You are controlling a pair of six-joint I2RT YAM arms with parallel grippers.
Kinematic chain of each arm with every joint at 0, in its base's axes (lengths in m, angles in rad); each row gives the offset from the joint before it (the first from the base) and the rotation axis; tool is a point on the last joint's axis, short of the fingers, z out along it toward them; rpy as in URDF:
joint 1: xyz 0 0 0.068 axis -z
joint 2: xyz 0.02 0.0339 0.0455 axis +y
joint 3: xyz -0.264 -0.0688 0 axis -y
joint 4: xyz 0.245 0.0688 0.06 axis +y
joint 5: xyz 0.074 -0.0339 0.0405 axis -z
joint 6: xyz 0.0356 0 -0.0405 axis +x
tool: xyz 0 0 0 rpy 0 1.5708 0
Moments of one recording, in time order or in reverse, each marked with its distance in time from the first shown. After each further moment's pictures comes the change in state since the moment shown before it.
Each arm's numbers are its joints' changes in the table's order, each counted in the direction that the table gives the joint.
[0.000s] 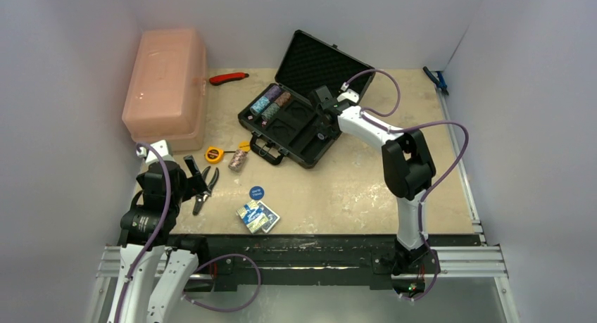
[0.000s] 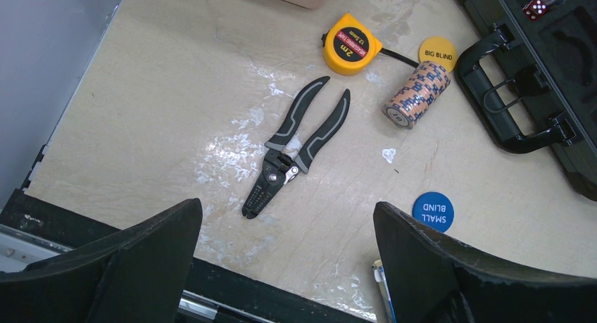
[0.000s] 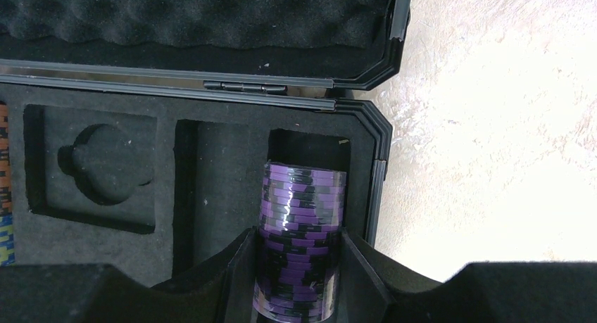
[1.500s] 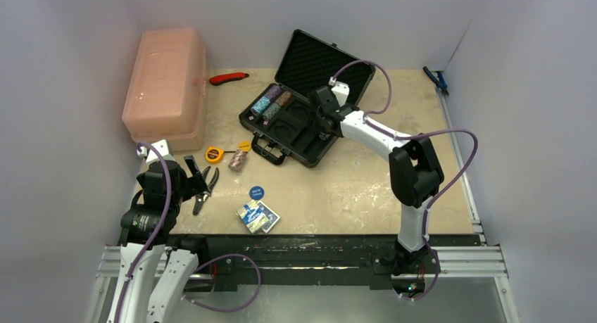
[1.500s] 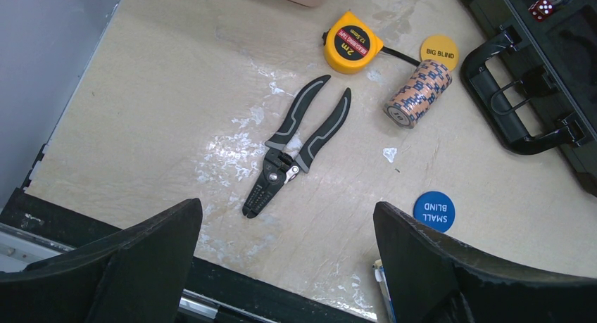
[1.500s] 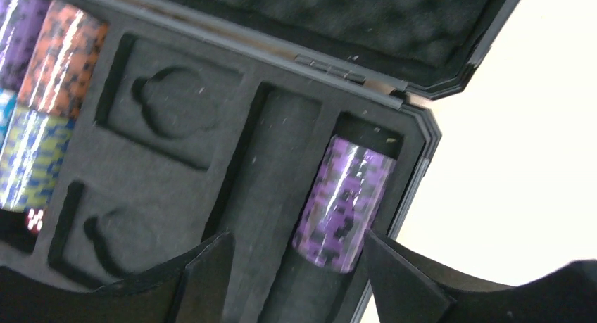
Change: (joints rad) left arm 0.000 0.006 0.000 0.000 0.000 0.000; right arm -0.029 -0.078 -0.072 -0.154 -0.023 -0.306
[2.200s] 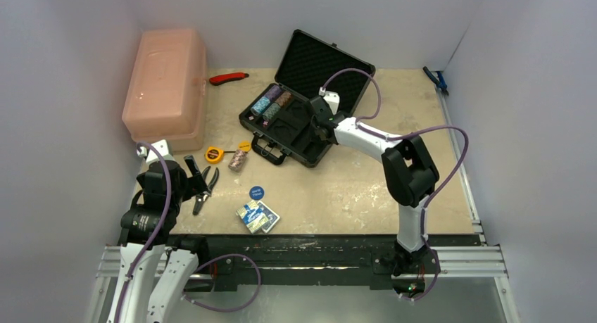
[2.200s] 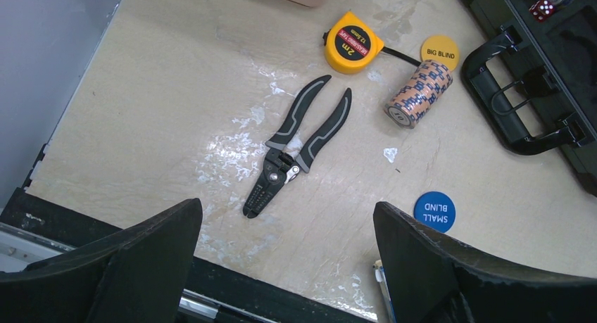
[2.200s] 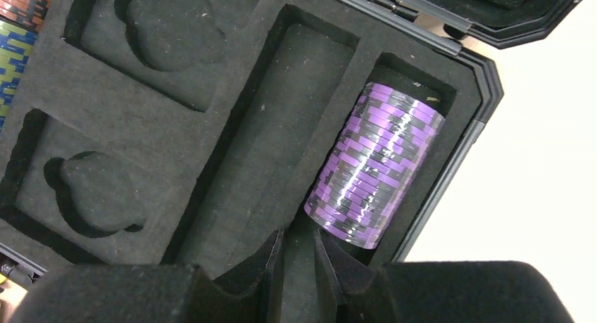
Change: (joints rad) left arm 0.000 0.000 0.000 0.000 -0.001 0.000; right arm -0.049 -0.004 -0.076 -0.039 -0.058 -0.069
